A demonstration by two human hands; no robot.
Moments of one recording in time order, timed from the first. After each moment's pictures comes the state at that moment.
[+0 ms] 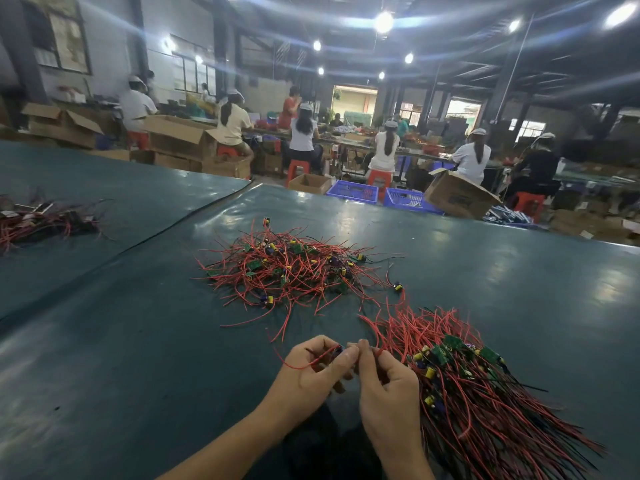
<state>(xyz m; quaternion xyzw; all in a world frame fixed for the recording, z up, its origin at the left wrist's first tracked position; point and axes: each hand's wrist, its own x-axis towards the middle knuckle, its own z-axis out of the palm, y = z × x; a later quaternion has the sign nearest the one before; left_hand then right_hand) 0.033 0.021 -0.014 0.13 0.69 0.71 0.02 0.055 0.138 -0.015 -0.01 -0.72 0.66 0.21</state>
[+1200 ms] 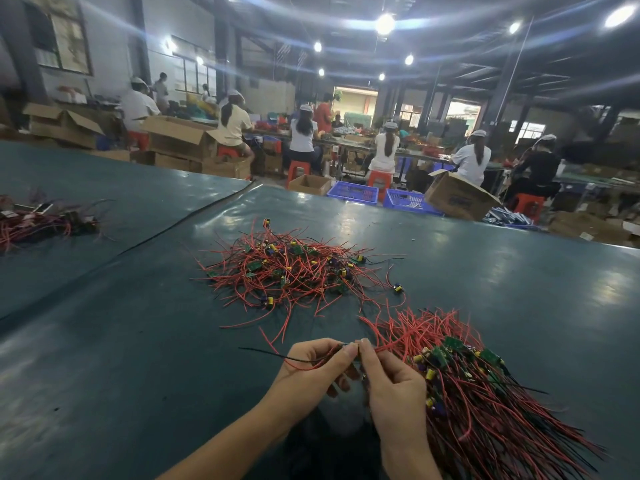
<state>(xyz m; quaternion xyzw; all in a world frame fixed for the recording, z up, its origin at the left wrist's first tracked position) 0.035 0.022 -0.008 0.12 0.66 0.74 0.05 0.050 0.139 -0.012 -0.07 -0.63 0.75 0.16</state>
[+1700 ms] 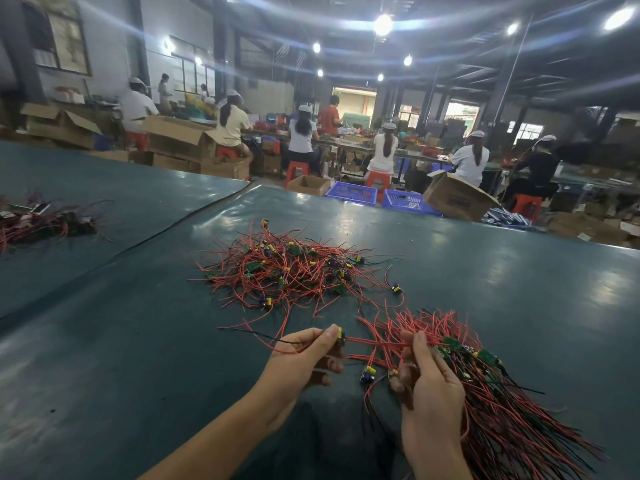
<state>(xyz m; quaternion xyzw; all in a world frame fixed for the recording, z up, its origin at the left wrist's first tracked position) 0.029 0.015 0.003 0.03 0.56 0.82 0.08 0.048 0.168 0.002 -0.14 -0.48 0.84 0.21</state>
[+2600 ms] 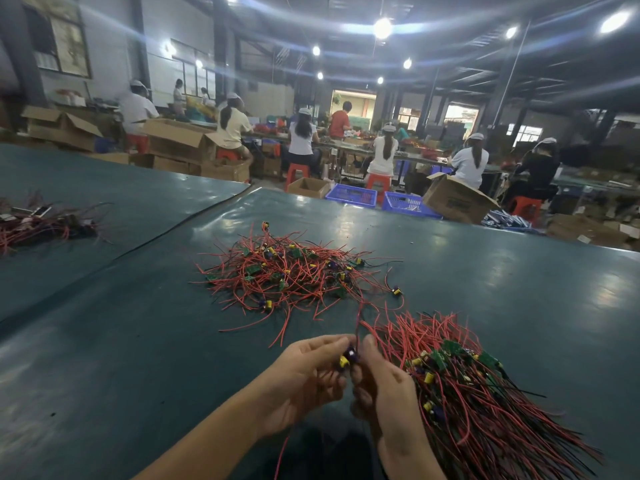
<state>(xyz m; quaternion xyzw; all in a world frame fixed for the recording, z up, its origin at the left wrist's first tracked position) 0.029 0.010 0.008 0.06 0.48 0.84 0.25 0.056 0.140 0.001 -0.05 -0.60 0.80 0.03</state>
